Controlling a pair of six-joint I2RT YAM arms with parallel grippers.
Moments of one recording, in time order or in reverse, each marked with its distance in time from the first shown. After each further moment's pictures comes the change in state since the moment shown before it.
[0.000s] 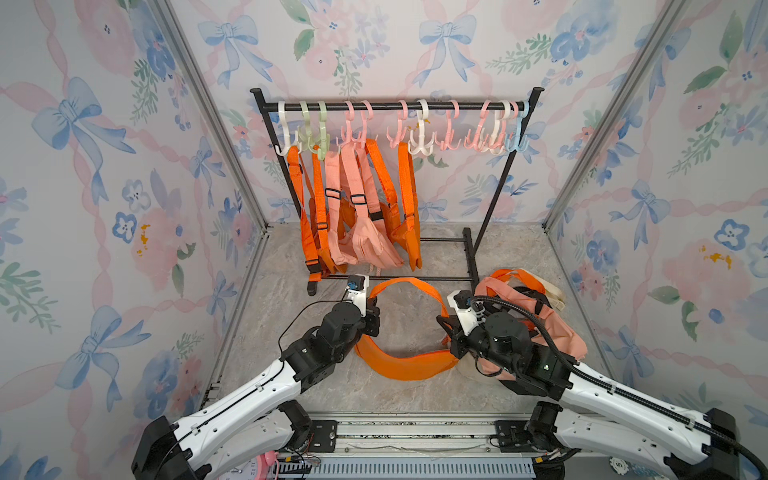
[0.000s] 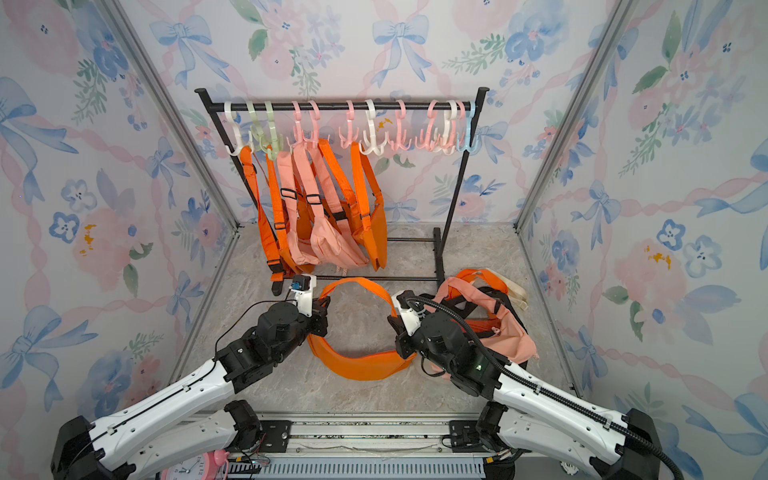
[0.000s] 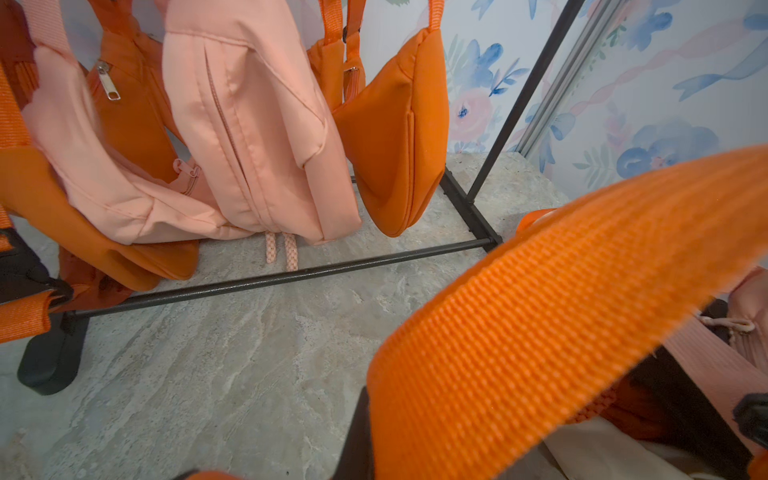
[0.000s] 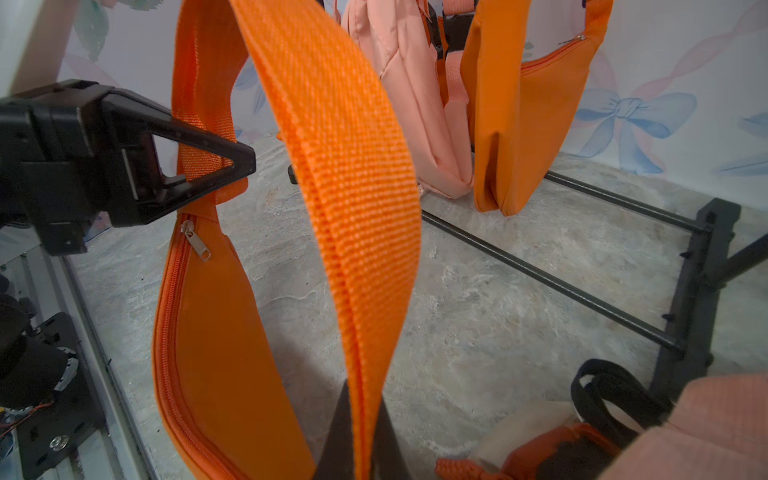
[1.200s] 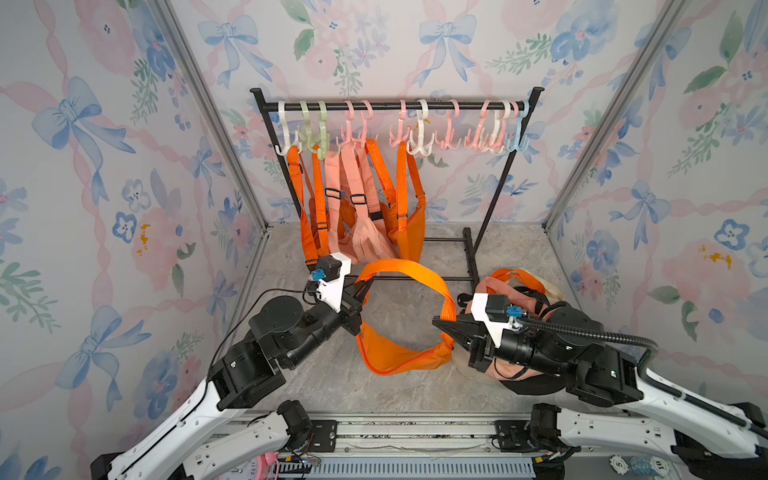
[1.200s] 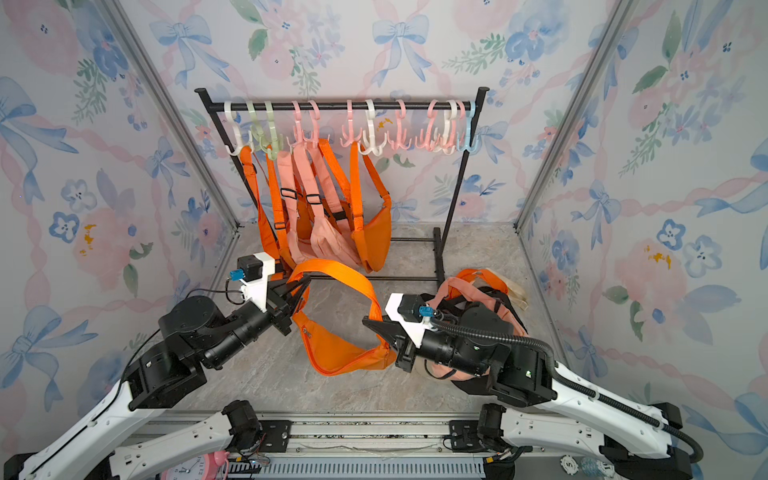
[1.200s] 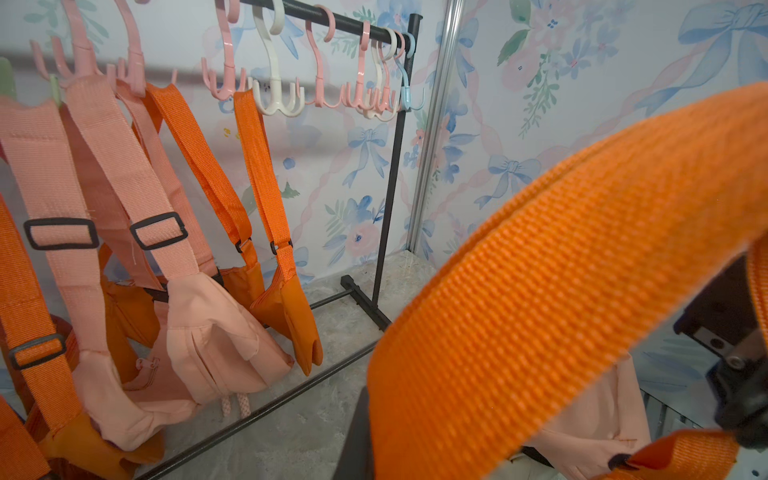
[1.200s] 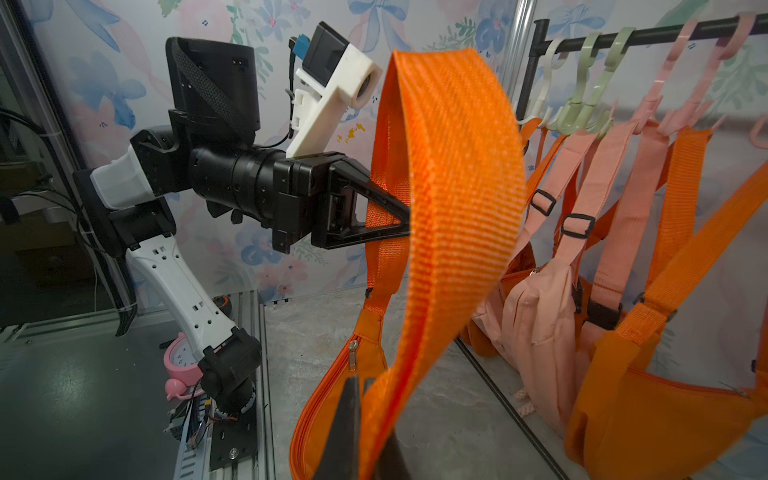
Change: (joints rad) left arm -0.136 -0.238 0.418 -0.317 0.113 0.196; right arm 0.314 -0.094 0.390 -0.112 -0.132 -0.255
